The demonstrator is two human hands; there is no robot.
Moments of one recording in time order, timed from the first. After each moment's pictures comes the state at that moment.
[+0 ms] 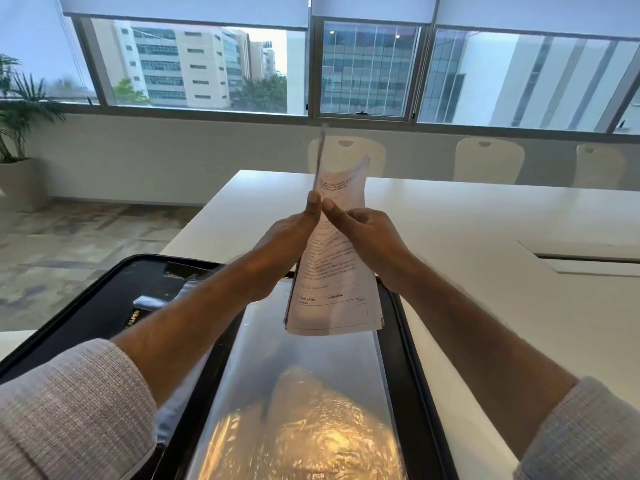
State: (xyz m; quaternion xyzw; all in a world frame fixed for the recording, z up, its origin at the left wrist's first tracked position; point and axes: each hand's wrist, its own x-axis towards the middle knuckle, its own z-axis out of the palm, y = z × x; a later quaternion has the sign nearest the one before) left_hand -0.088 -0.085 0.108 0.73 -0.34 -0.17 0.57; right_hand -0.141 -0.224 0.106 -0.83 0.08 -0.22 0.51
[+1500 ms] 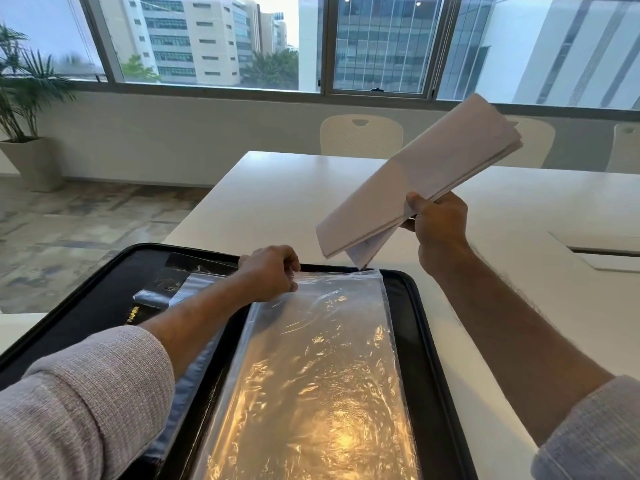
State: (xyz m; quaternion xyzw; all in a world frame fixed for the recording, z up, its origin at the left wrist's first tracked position) left_hand 0.006 -0.078 0.016 0.94 -0.28 -0.05 0.21; right_hand -0.103 -0.295 0.087 -0.59 0.23 -0.40 0.67
